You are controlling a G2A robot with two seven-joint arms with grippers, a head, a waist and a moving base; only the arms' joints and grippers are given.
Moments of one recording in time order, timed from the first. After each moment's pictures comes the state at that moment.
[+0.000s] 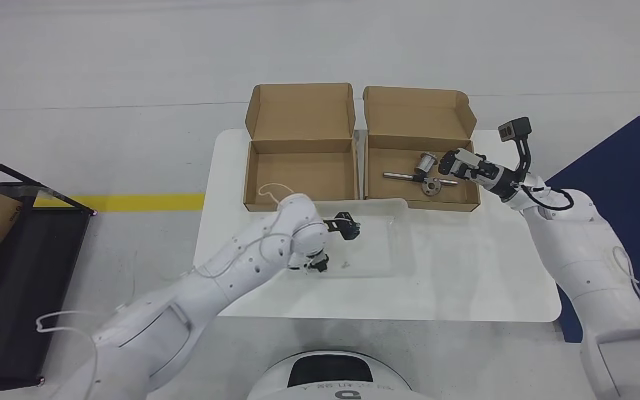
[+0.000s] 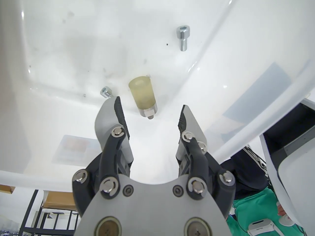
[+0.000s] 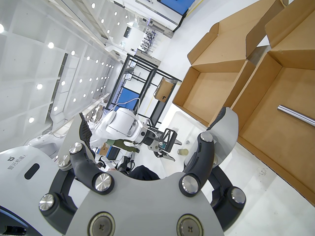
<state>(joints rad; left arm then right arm) 0.80 -1.42 -0.49 -1.14 0.87 -0.32 -1.32 -0.98 -0.89 1.16 -0.95 0.64 -0.74 1.08</state>
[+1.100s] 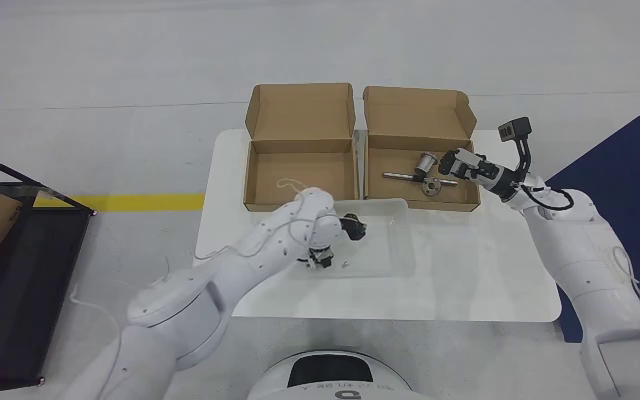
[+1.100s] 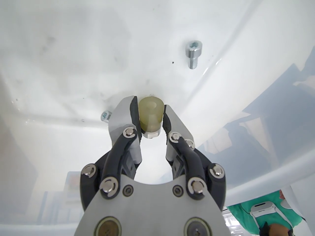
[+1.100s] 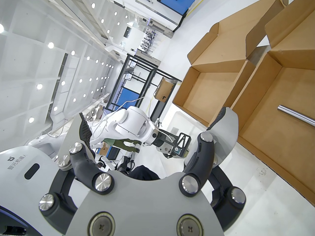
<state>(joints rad) 0.67 -1.60 -0.35 -0.76 0.80 -0.43 -1.24 -0.98 -0.89 1.16 -0.95 0.64 -0.74 1.08</state>
